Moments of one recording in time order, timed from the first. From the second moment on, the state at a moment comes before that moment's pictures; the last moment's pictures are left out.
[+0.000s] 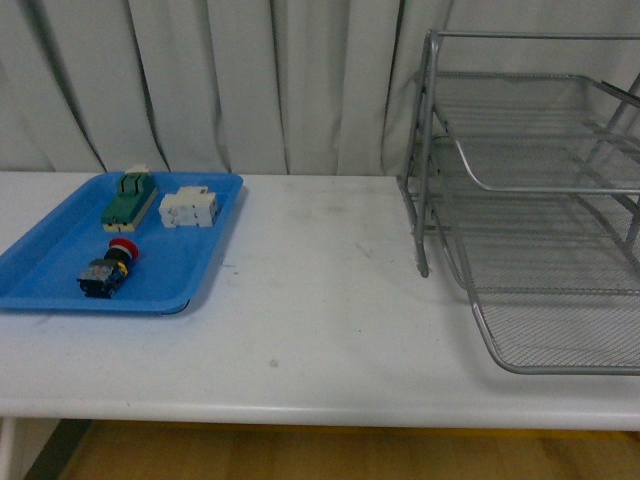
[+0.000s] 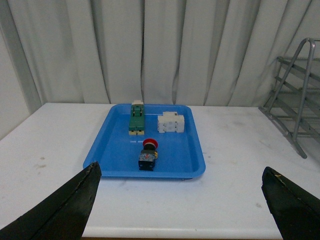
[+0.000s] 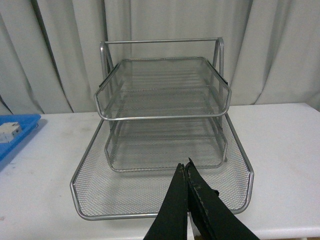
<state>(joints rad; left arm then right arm) 0.00 0.01 0.01 0.00 0.00 0.00 0.00 0.31 0.01 0.31 0.00 0.01</state>
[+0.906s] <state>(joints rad) 0.00 0.01 0.01 0.00 0.00 0.00 0.00 0.01 0.02 0.01 0.00 0.01</state>
